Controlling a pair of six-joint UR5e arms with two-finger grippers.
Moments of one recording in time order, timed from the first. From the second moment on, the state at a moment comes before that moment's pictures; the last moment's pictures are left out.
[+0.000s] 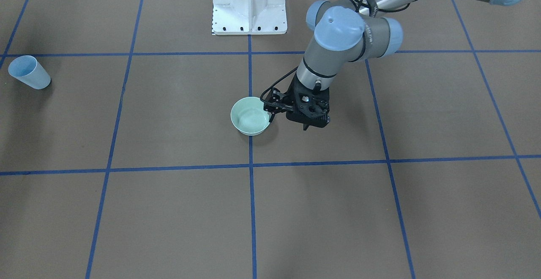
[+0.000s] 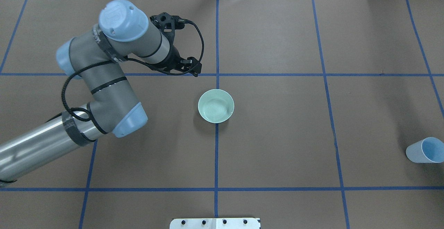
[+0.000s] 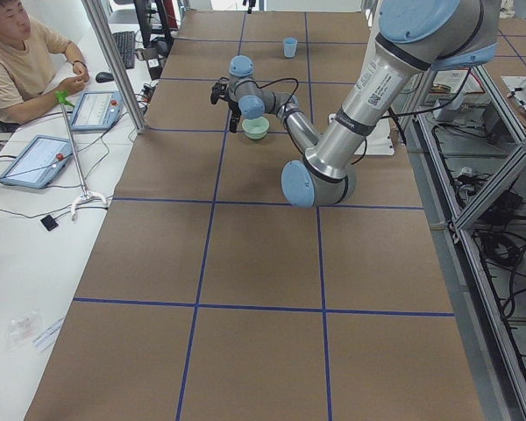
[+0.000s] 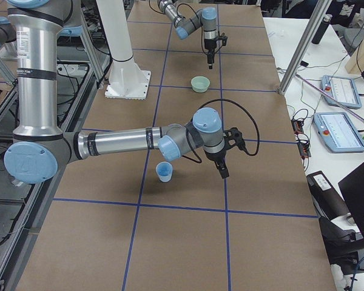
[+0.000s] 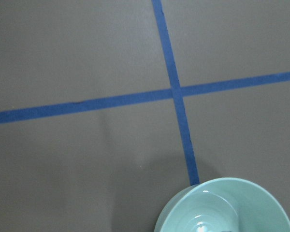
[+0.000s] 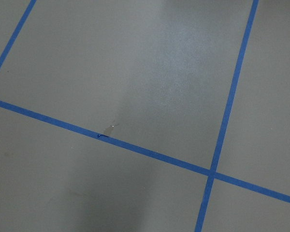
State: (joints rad) left arm -0.73 -2.24 -1.63 -1.80 -2.02 -0.95; right arm 1.42 -1.61 1.76 -1.18 2.30 0.13
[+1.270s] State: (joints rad) left arm -1.51 -1.73 -1.63 -1.65 -2.32 0.26; right arm 0.88 -1.78 2.21 -1.18 1.85 1.14
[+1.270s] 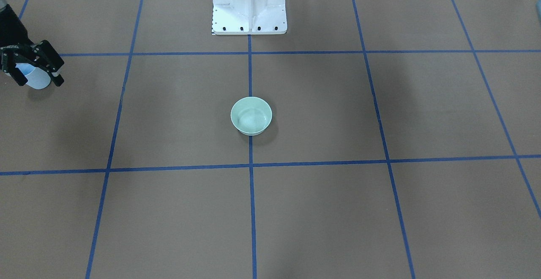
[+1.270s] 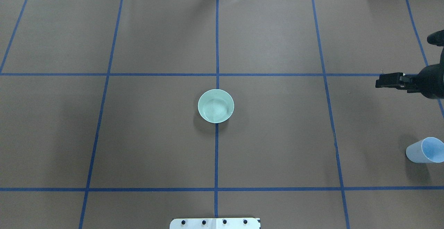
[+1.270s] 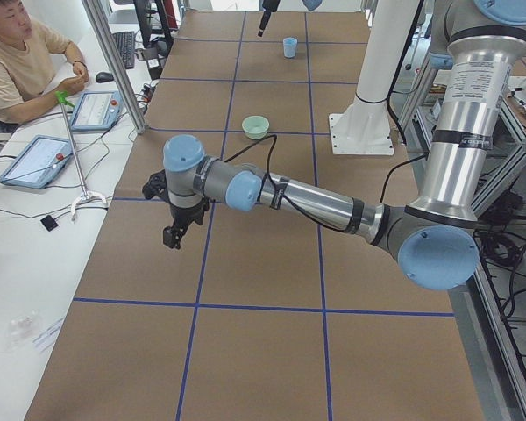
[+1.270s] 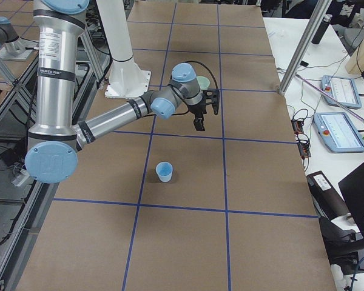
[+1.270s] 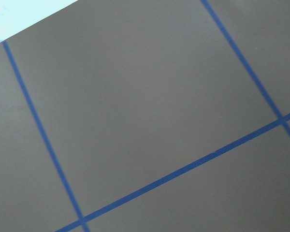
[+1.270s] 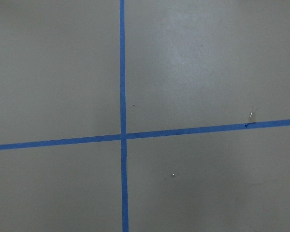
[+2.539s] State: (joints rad) left arm -1.60 -1.70 -1.57 -1.66 -2.34 0.37; right arm 0.71 -2.03 2.27 -1.13 1.72 0.93
